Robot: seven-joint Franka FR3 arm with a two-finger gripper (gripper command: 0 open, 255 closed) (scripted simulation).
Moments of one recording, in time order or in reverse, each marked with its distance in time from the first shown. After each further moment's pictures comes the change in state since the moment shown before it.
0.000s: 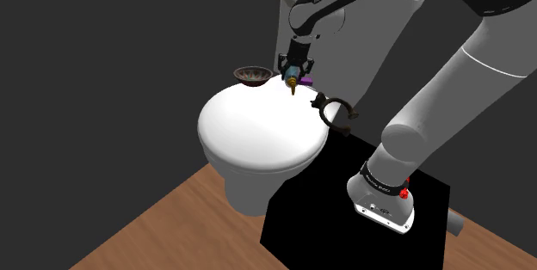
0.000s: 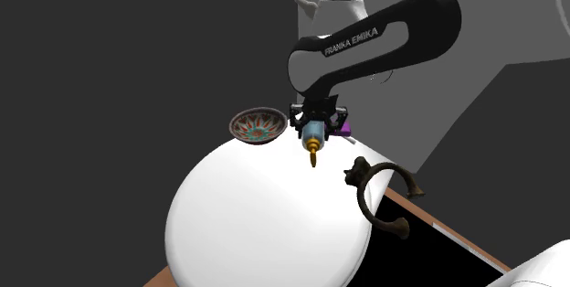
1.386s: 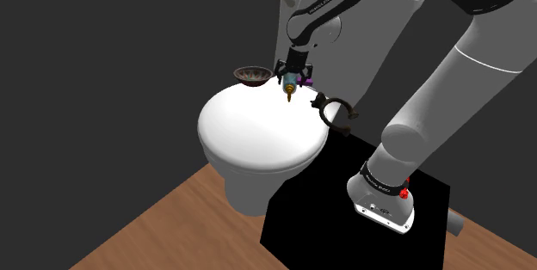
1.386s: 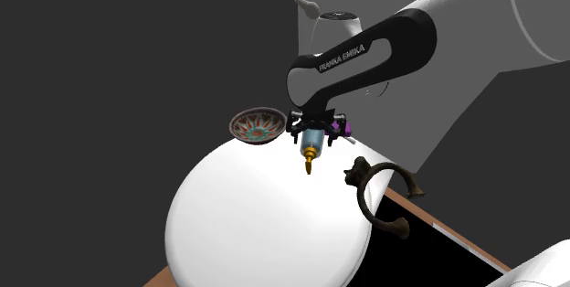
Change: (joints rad) arm 0.002 0.055 0.000 -0.030 0.012 0.083 -0.013
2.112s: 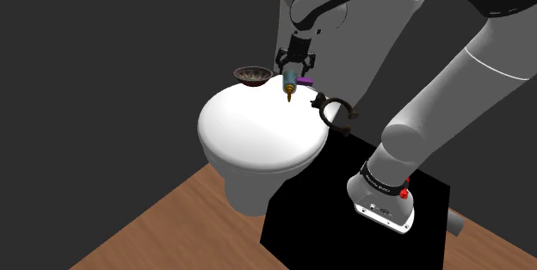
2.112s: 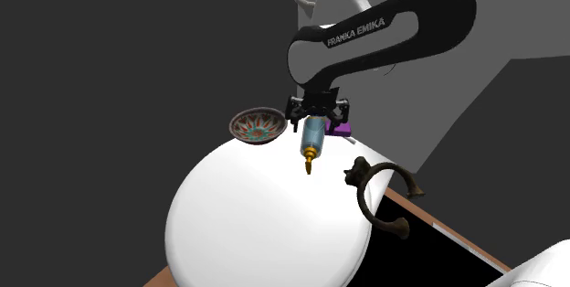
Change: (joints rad) arm 0.000 -0.082 0.002 0.047 -0.017 -0.123 0.002
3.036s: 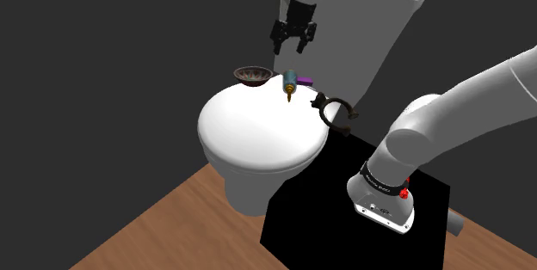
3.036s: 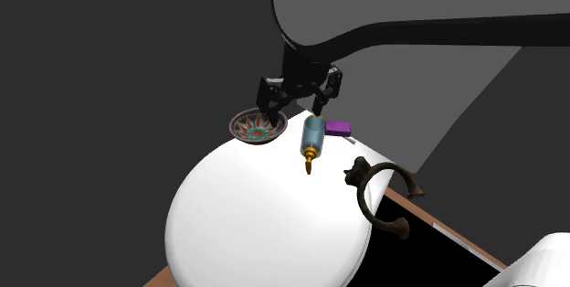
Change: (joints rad) arm 0.135 -0.336 0.078 0.020 -0.002 -0.253 -0.206
